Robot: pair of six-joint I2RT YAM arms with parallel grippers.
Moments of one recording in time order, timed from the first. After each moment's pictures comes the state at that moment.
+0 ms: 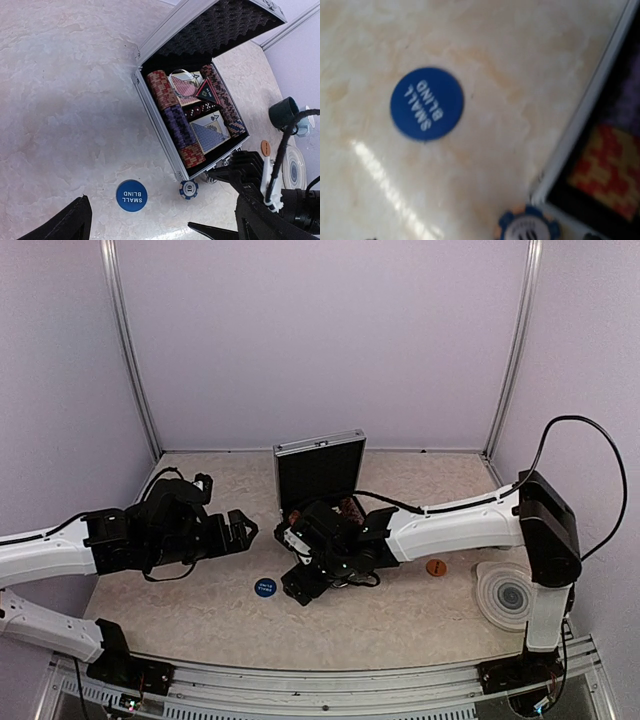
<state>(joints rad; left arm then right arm) -0.93 1.08 0.79 -0.38 -0.33 -0.85 1.15 1.94 1.36 -0.35 0.07 0.26</state>
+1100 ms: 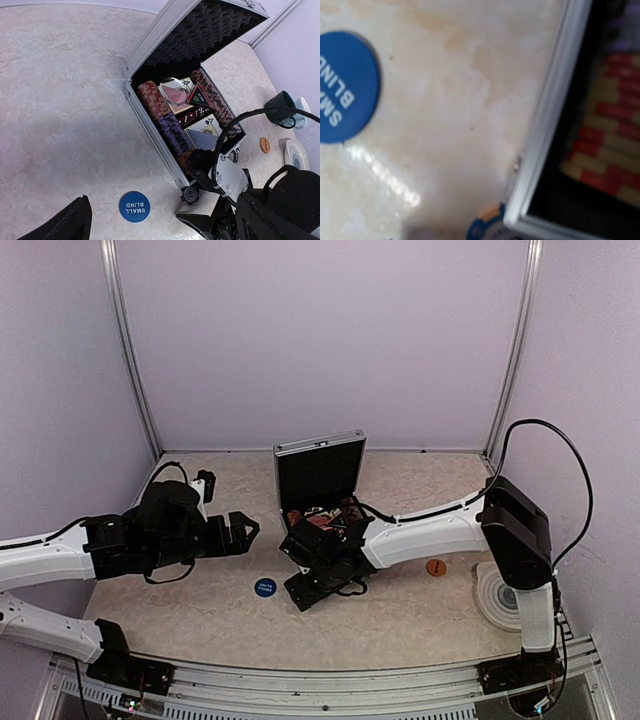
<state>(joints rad) -0.93 1.05 0.73 -0.28 -0.32 -0.72 1.16 2.11 1.47 -0.47 0.13 0.48</state>
